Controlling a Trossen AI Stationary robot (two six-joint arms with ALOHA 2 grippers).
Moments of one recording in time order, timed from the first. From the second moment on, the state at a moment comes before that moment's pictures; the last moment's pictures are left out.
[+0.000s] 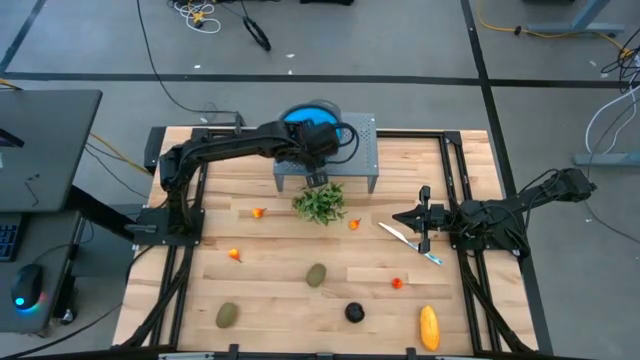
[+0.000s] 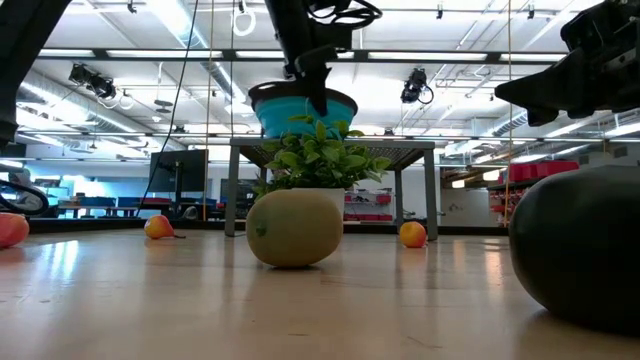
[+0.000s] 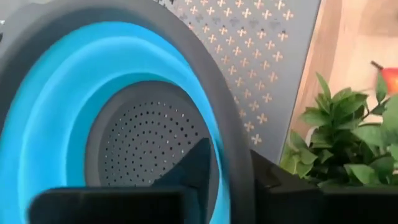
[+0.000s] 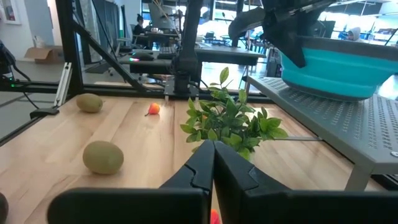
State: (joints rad) left arm 0.24 1.90 1.86 -1.00 -0.34 0.14; right arm 0.31 0.45 0.01 0.42 0.39 -0.07
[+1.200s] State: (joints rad) left arm 0.20 1.90 1.86 -1.10 -0.48 0.17; right arm 0.31 0.45 0.01 0.42 0.39 -0.07
